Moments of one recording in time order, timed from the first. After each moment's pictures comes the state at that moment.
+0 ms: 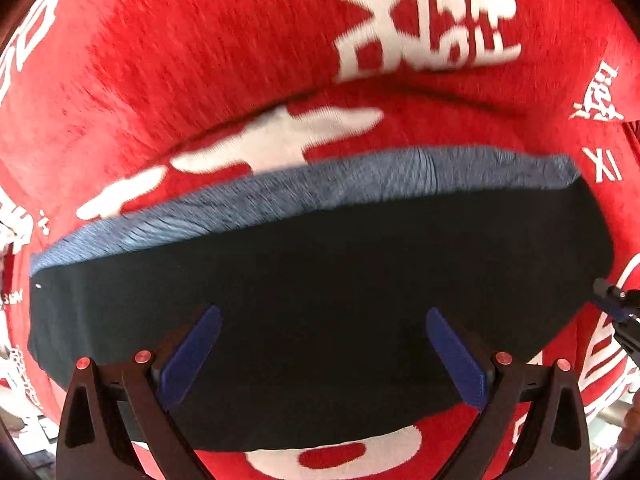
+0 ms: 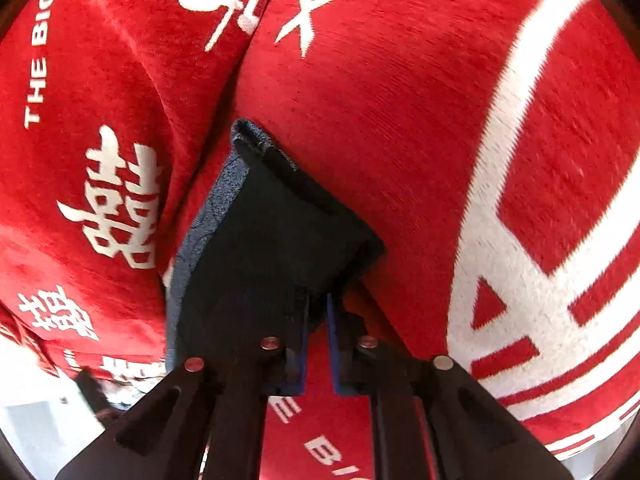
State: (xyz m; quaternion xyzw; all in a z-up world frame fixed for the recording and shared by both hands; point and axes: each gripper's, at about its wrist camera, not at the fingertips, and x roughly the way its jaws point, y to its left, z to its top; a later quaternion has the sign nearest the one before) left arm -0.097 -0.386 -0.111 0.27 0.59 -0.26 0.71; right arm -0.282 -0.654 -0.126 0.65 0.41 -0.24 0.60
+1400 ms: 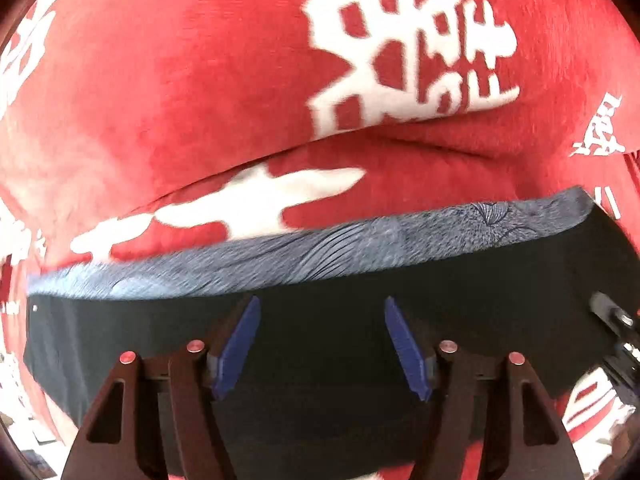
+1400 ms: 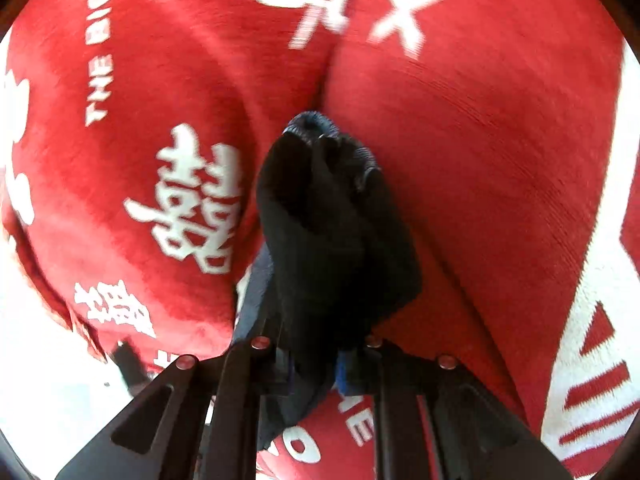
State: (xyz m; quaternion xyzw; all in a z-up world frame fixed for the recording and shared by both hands) left arm -0.095 -0.420 -0.120 0.26 0.56 -0.27 0.74; right arm -0.251 -0.653 -0.107 0.66 0.32 -0.16 0.66
